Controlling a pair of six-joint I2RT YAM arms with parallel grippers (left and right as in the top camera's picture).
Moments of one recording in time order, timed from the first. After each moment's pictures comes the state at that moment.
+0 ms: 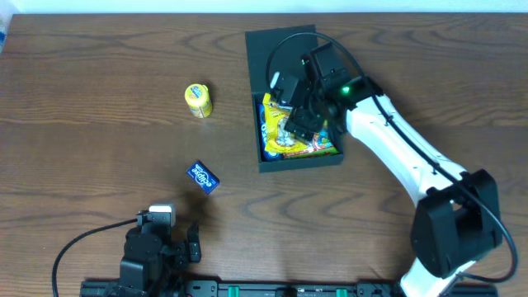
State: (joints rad) left arm -0.23 0.01 0.37 -1.11 -0.08 -0.19; right arm 0.48 1.86 1.48 -0.69 -0.12 -0.70
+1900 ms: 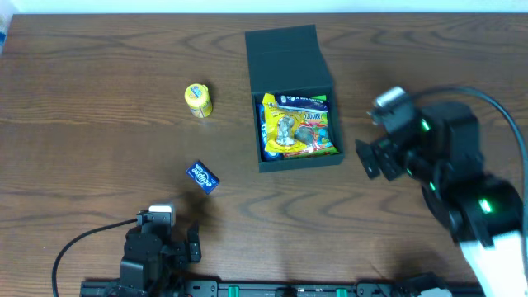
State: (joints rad) left arm -0.23 0.01 0.37 -1.11 -0.08 -0.19; right arm 0.27 0.98 1.09 -0.82 -0.04 -0.25
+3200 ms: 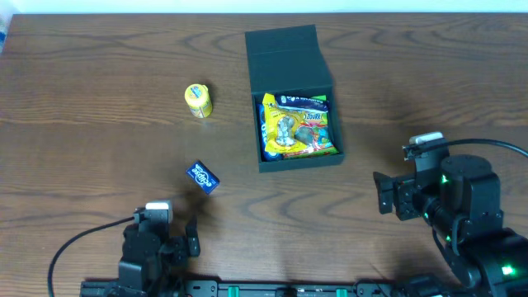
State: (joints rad) left arm -0.23 0.01 0.36 -1.02 -0.11 -0.20; right arm 0.25 0.76 0.97 -0.99 0.03 0.01
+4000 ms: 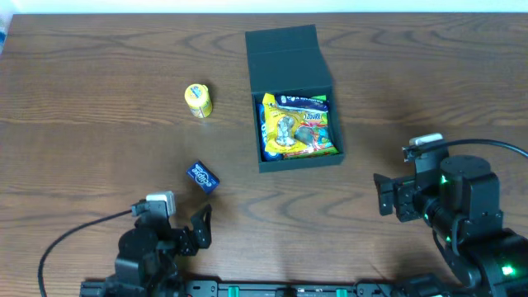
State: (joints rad) left arm -0.23 0.12 0.40 -0.89 0.06 -0.38; right arm 0.25 0.76 0.97 -1.01 0.03 0.02
